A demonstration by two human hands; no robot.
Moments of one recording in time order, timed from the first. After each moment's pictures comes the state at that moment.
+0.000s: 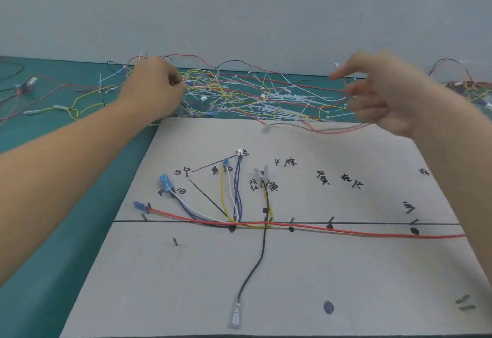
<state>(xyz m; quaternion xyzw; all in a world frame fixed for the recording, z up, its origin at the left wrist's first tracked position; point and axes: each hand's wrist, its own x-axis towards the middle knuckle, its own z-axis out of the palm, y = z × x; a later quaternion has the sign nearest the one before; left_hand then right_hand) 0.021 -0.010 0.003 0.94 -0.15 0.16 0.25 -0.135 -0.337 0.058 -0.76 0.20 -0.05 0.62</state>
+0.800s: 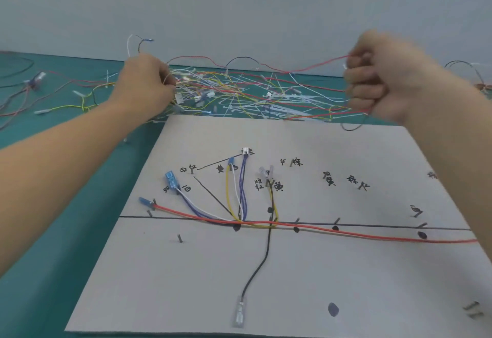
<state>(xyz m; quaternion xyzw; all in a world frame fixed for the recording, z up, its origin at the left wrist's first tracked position) 0.027 0.013 -0.001 0.94 -0.13 0.18 0.25 -0.117 -0.325 0.072 -0.69 0.16 -0.02 0.70</state>
